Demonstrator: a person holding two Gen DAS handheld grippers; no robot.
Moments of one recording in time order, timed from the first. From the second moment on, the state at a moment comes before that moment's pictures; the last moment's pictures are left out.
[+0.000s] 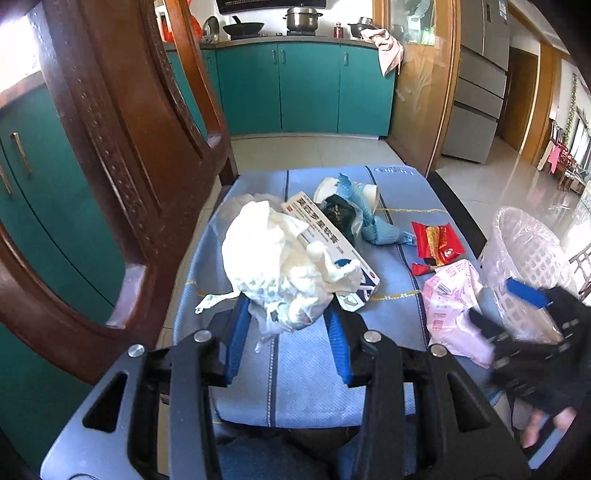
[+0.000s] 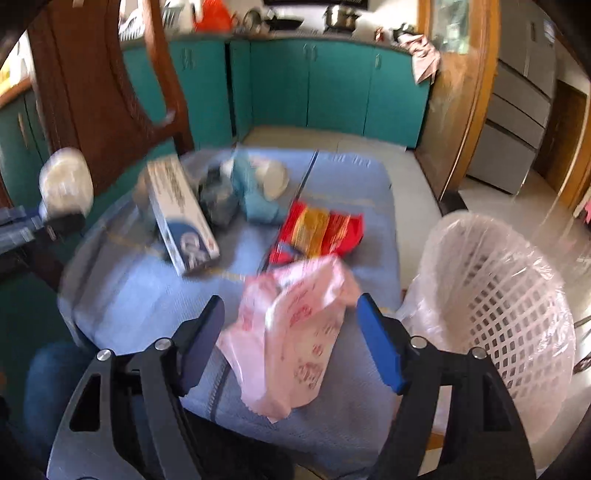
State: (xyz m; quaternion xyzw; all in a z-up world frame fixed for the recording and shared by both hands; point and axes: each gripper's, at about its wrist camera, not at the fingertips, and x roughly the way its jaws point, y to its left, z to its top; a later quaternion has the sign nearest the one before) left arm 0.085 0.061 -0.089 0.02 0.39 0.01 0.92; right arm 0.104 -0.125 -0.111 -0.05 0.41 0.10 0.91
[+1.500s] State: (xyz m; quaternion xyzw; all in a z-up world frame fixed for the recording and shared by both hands) left arm 0.065 0.049 -0.013 0.01 0.29 0.06 0.96; right arm 0.065 -0.123 0.011 -0.06 0.27 0.03 0.96
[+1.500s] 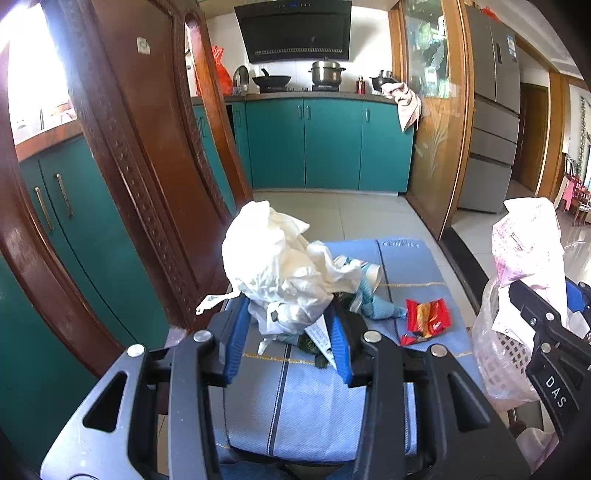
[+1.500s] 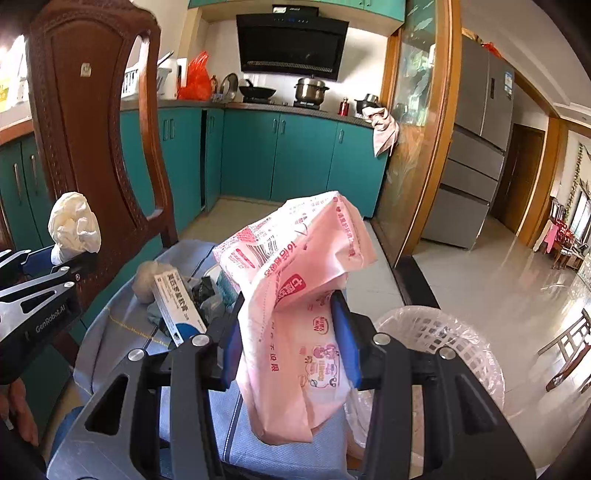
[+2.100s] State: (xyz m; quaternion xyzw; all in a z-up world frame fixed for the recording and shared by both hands) left arm 0.066 0.044 -0.014 0.01 0.28 0.06 0.96; right arm 0.074 -0.129 0.000 -0.05 0.28 0.03 0.96
